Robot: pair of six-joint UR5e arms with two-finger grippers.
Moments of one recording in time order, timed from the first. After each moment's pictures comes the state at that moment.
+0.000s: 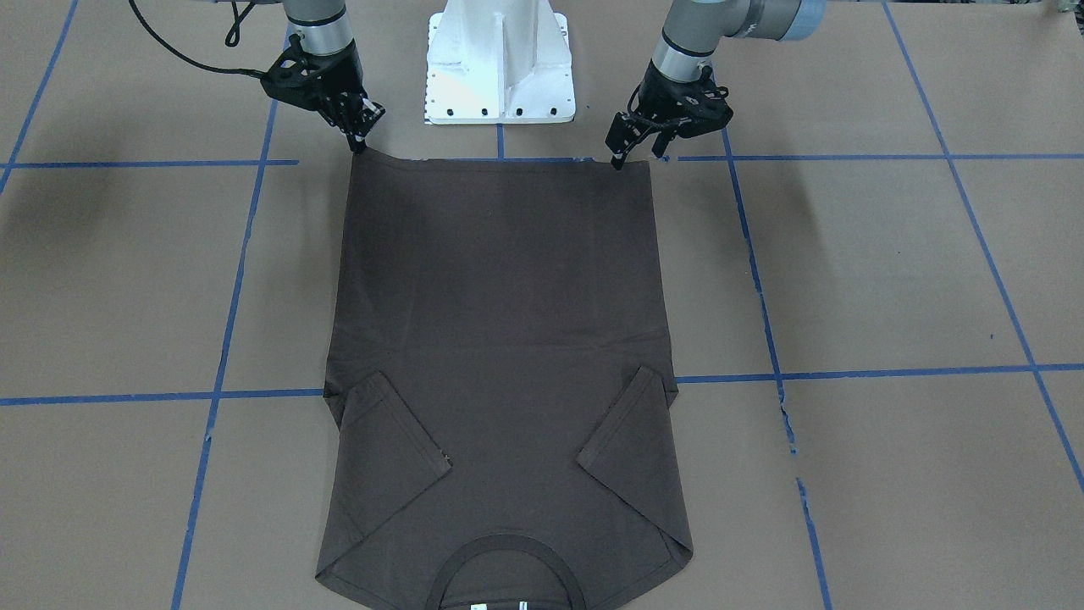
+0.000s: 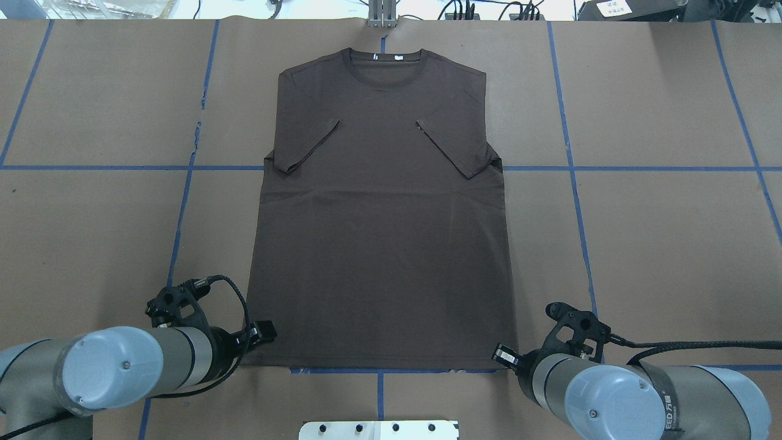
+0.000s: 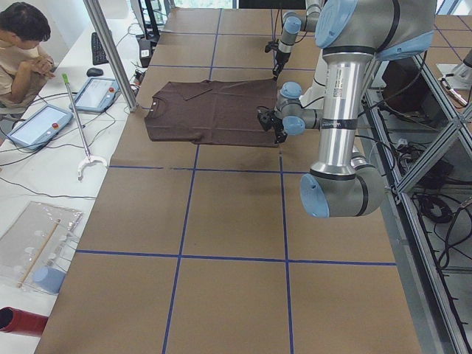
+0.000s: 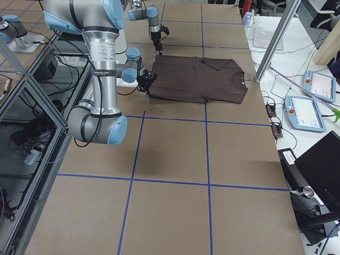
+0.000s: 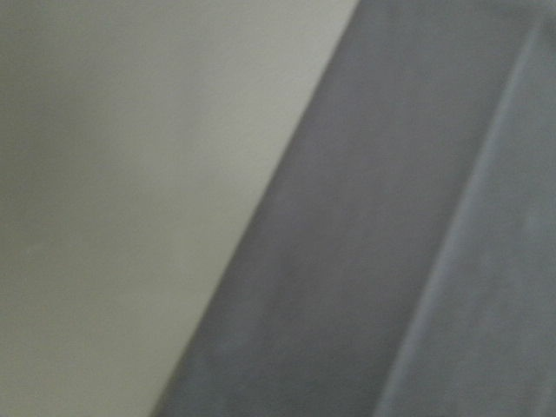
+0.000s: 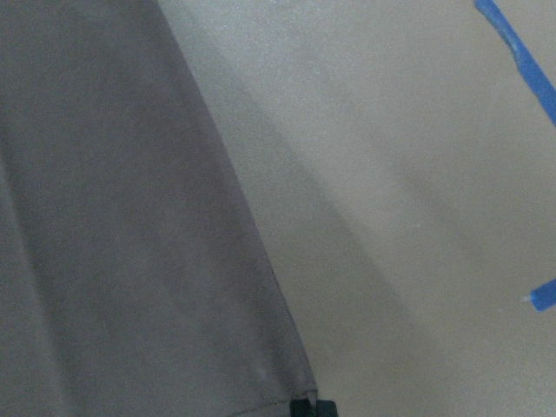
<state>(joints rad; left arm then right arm) -0.19 -1.68 -2.06 -1.92 -1.58 -1.91 0.09 -1.49 2.17 -1.45 1.45 2.01</state>
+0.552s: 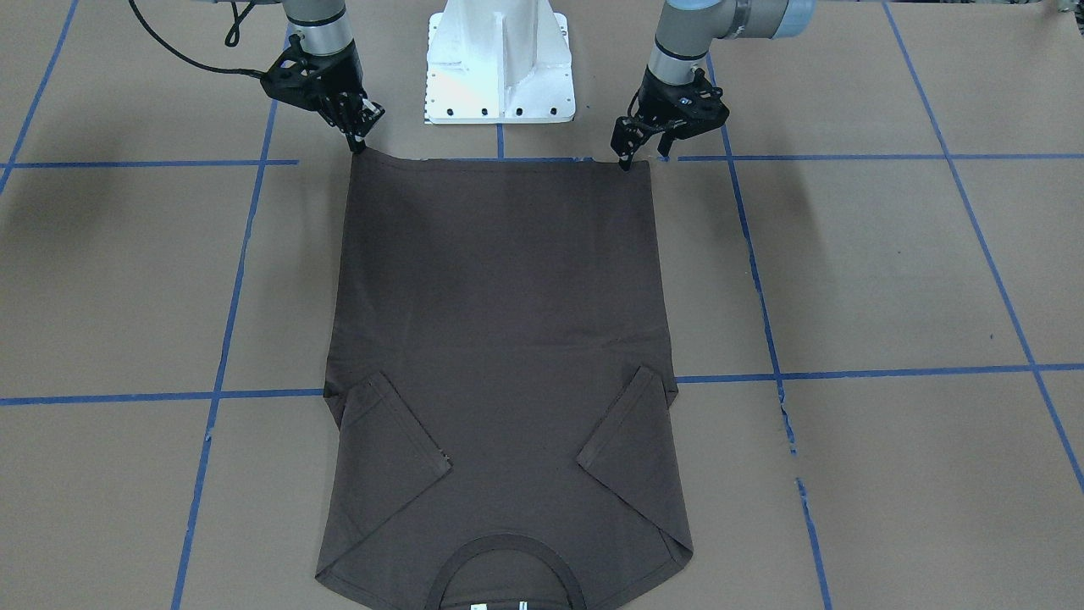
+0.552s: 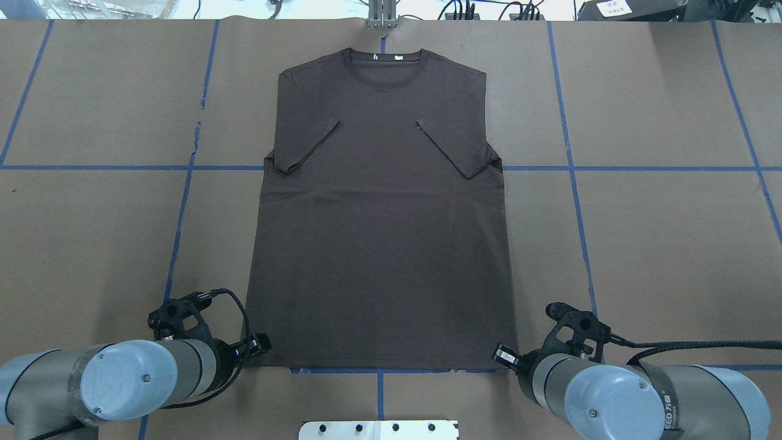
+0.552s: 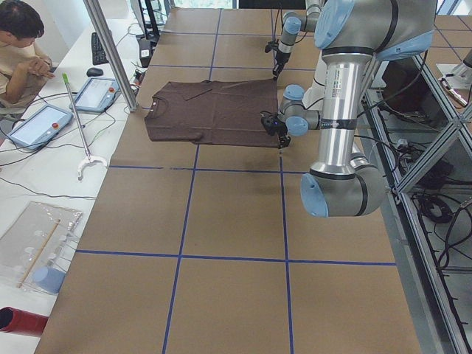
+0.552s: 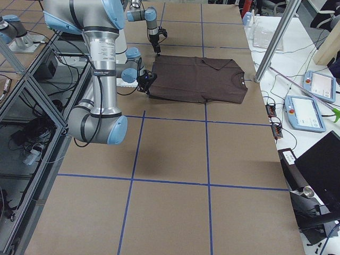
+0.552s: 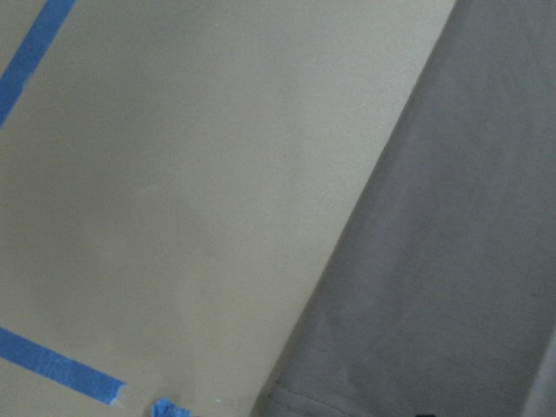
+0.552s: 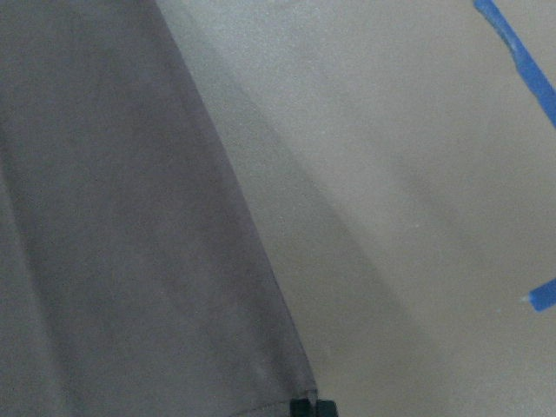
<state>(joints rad) -0.16 -1.68 -2.04 -1.85 -1.56 -1.91 0.09 -1.49 2.17 -1.45 1.45 2.01</state>
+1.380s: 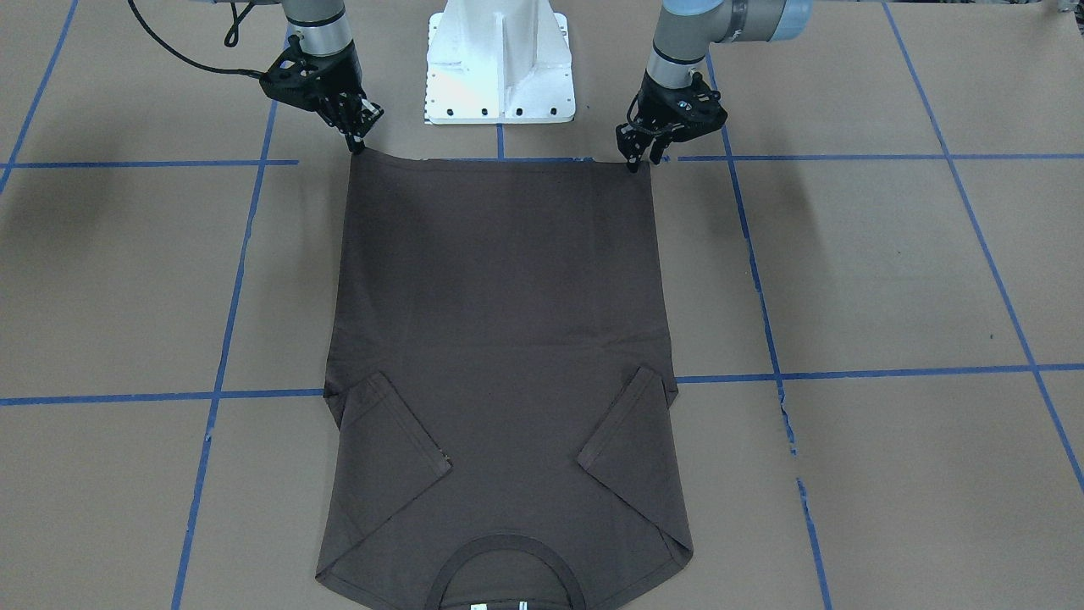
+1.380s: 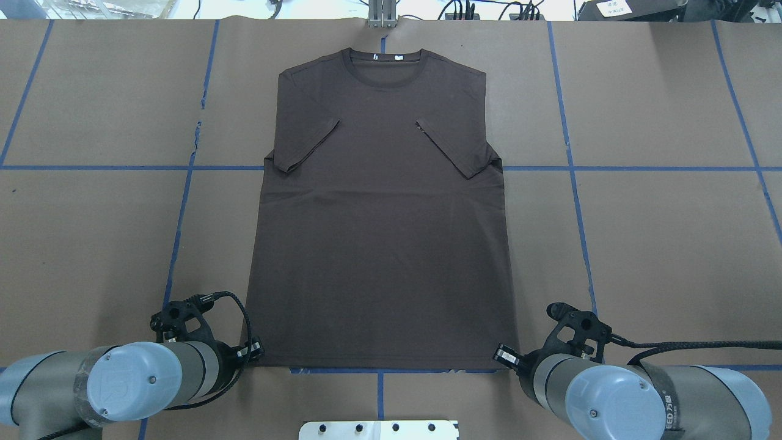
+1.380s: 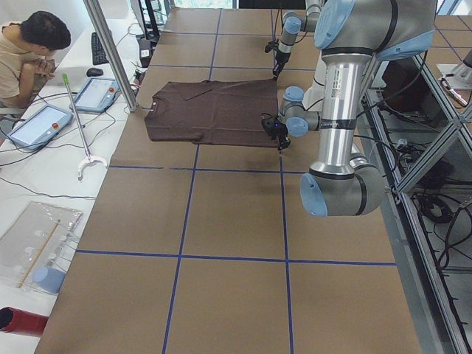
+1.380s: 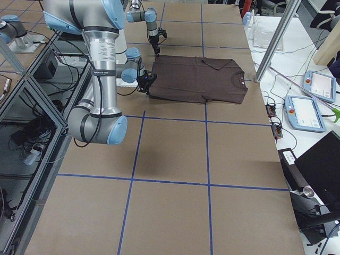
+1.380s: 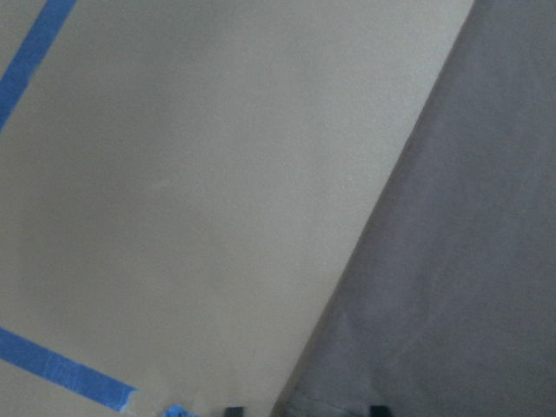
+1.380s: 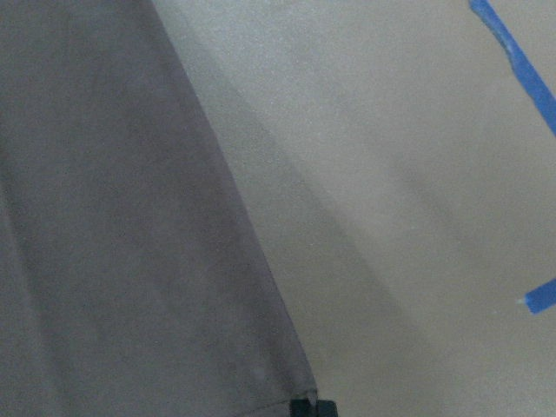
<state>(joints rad) -0.16 -1.69 -2.03 -1.85 -1.56 -1.91 0.09 -1.49 2.17 -1.45 1.45 2.01</state>
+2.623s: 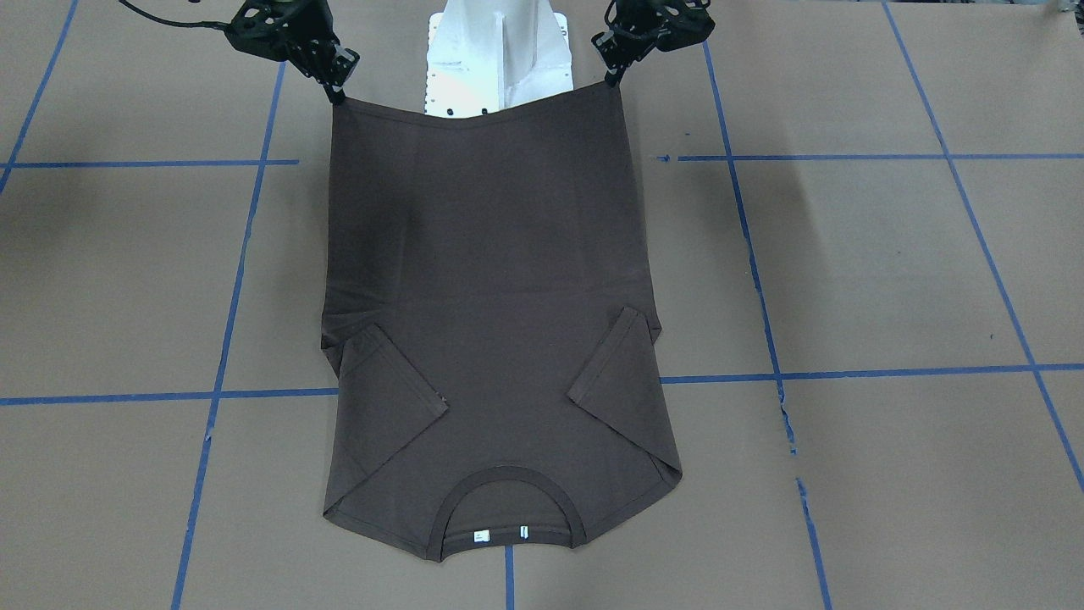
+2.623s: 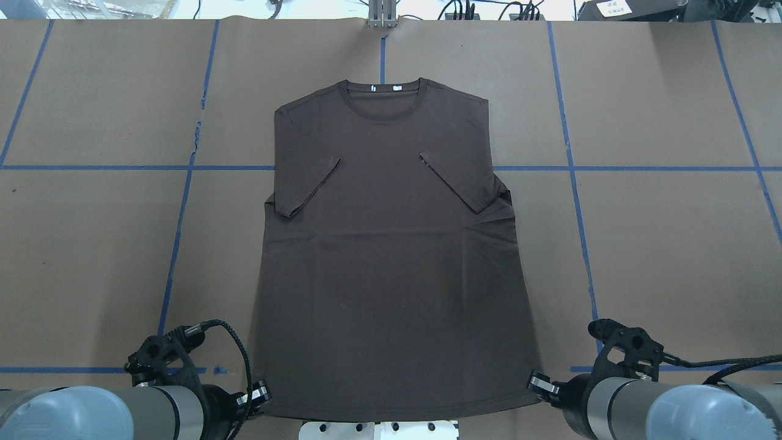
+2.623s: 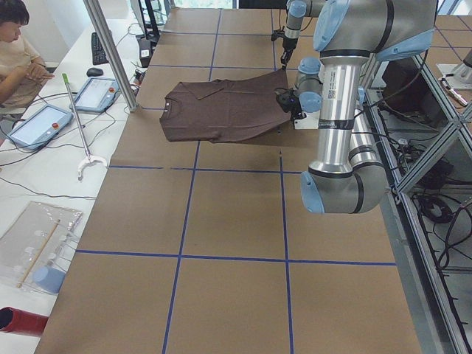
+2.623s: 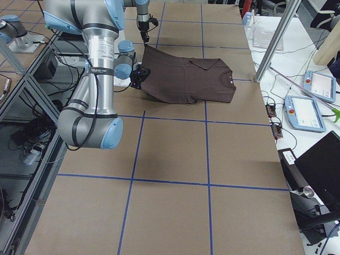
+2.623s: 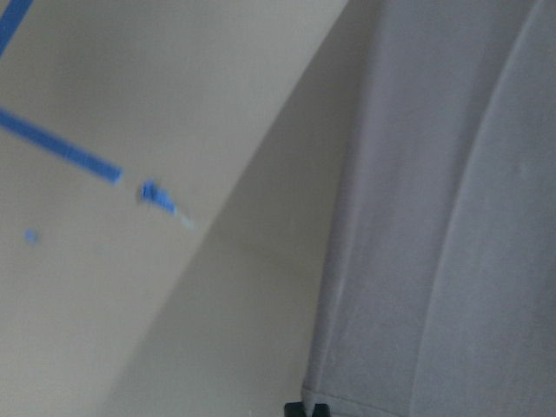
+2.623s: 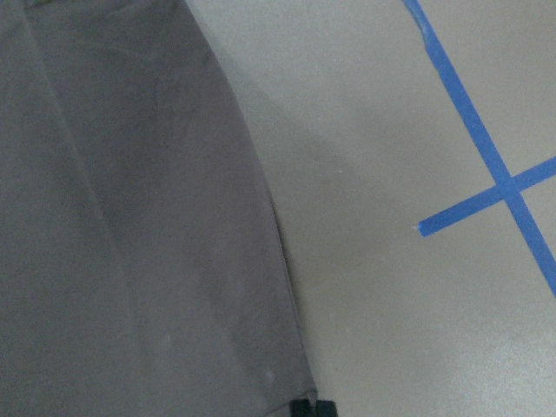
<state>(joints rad) -0.06 -1.72 -2.35 -1.65 -1.58 -2.03 0.06 -1.65 2.39 -1.45 1.51 2.01</state>
